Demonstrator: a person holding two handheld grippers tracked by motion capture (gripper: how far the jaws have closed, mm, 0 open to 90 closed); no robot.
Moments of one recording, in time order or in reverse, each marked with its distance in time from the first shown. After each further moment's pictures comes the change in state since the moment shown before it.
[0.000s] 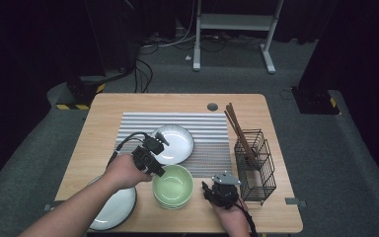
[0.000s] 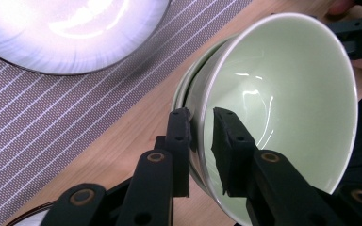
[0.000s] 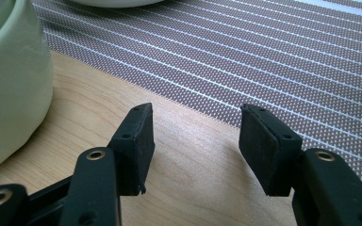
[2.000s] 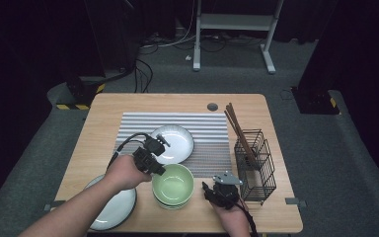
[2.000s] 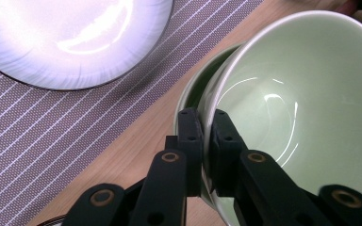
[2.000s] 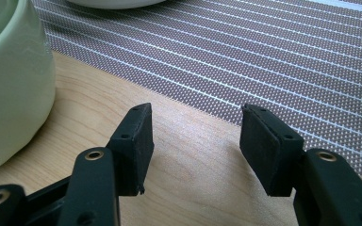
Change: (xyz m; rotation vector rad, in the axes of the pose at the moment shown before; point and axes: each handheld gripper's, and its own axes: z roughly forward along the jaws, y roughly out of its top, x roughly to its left) left arm -0.003 -0.003 0.001 -0.061 0.025 0.035; right arm -0.003 -0.001 -0.001 -0.007 0.017 0.015
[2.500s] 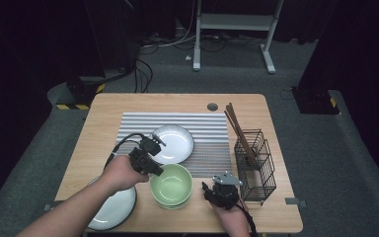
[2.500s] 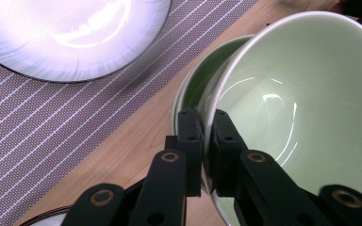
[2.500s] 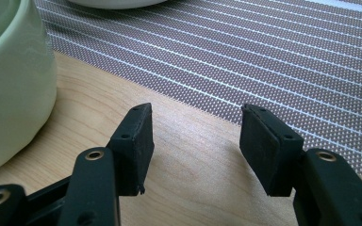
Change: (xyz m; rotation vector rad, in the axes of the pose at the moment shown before) left arm 0.006 -0.008 -0.006 -0.020 -0.039 -0.019; right arm 0.002 0.000 0.000 -0.001 -0.003 0.001
